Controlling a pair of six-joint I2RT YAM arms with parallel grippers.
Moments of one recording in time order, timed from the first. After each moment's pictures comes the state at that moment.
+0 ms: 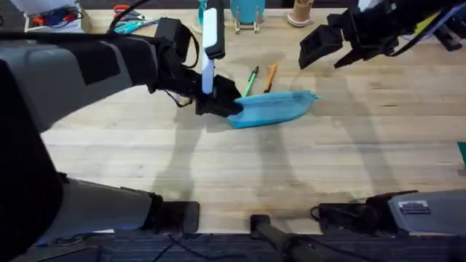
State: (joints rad) left arm -0.19 1.60 0.91 -0.62 0.89 1.18; right arm 0.14 1.57 1.53 -1.25 -0.31 -0.02
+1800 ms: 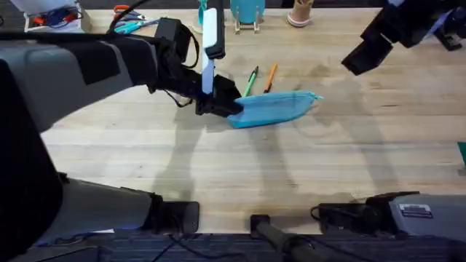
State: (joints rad) left arm -0.19 1.60 0.91 -0.62 0.89 1.18; right arm 0.14 1.51 1.65 -1.33 0.05 -0.71
